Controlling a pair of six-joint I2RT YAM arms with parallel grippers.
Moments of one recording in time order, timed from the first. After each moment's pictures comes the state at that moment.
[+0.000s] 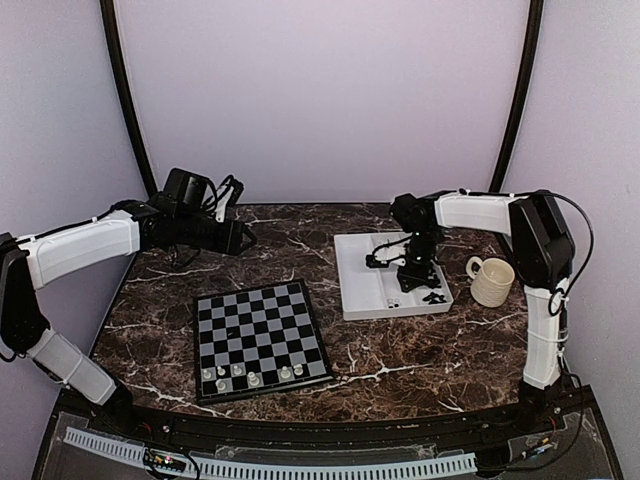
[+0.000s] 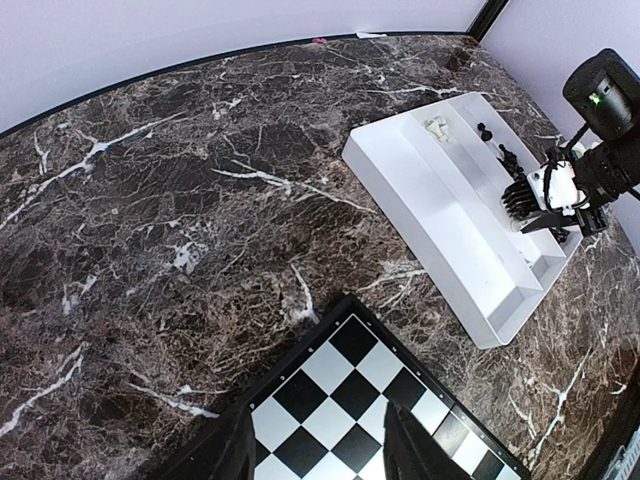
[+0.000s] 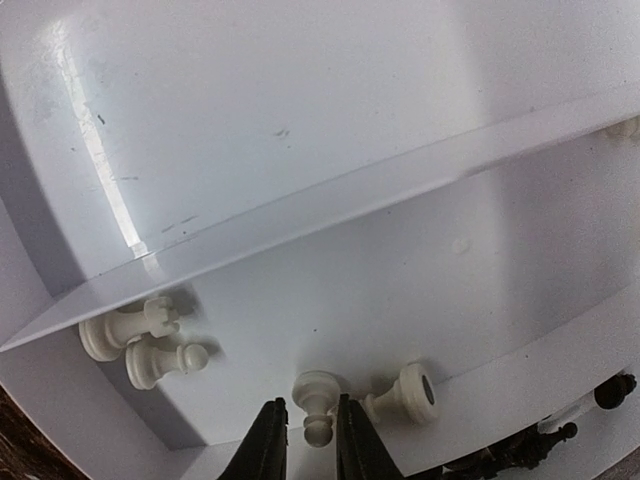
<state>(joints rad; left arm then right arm) -0.49 1.46 1.13 -0.36 0.18 -0.17 0.50 2.09 1.60 -0.97 -0.05 -0.80</state>
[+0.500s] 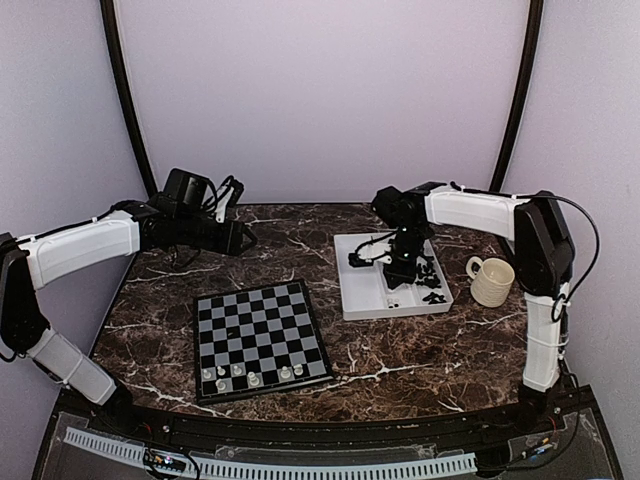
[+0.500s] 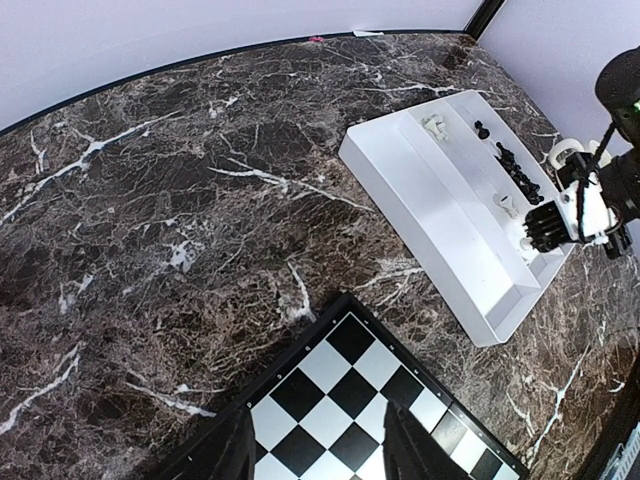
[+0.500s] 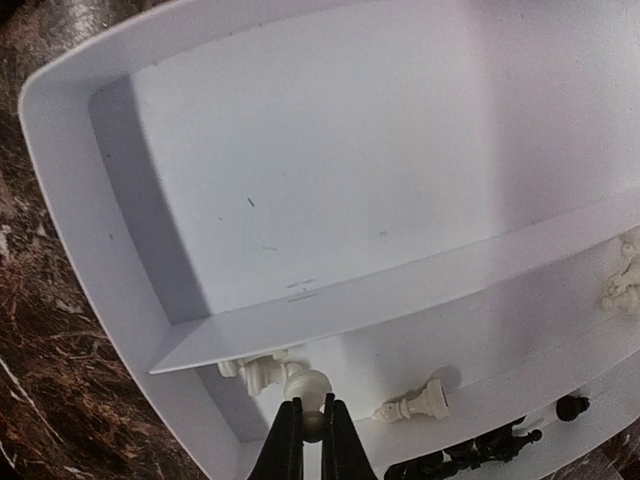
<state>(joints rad) -0.49 1.46 1.12 -0.36 0.19 -0.17 0.60 2.05 1.67 -1.06 -0.04 -0.78</state>
